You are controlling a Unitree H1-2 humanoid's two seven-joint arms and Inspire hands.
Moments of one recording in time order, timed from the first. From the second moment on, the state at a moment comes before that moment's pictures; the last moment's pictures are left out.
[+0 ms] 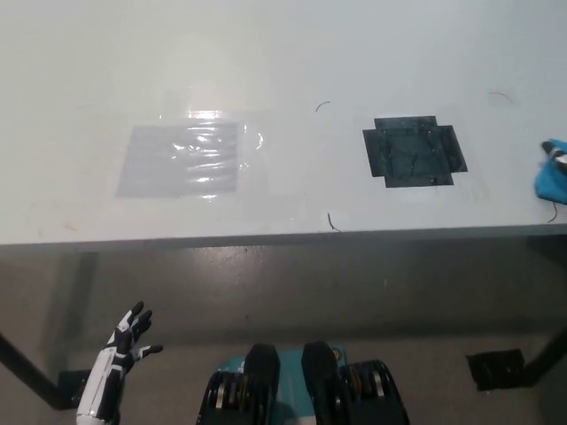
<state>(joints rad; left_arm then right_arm) -0.01 0.16 0.06 0.35 -0.01 -0.41 -0.09 -0.91 -0.31 -0.30 1.37 0.24 -0.33 -0.10</state>
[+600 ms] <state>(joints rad) -0.01 0.16 0.06 0.35 -0.02 -0.41 -0.09 -0.99 -0.07 -0.20 1.38 0.21 -0.33 -0.11</state>
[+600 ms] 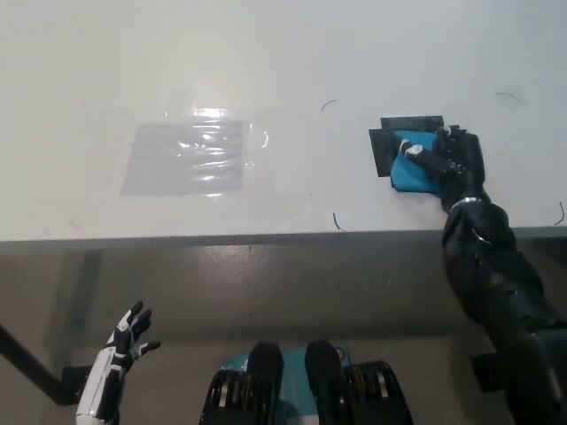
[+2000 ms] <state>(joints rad) -0.01 0.16 0.06 0.39 -0.01 -0.40 -0.09 -0.70 -0.10 -0.18 0.57 0.23 -0.22 -0.07</state>
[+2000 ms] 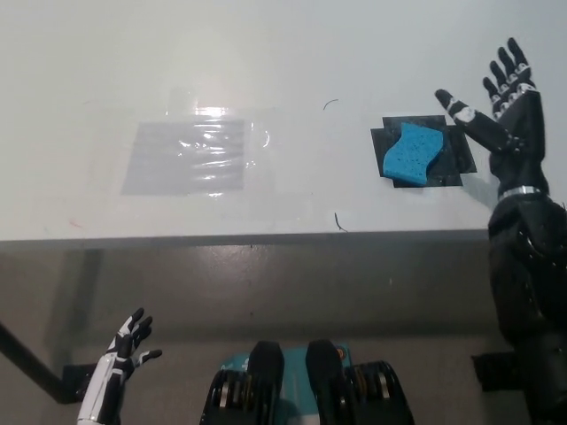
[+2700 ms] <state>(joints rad) -0.02 0.16 0.06 0.39 -0.02 -0.40 -0.10 0.03 -0.07 0.08 -0.12 0.21 -0.24 -0.02</state>
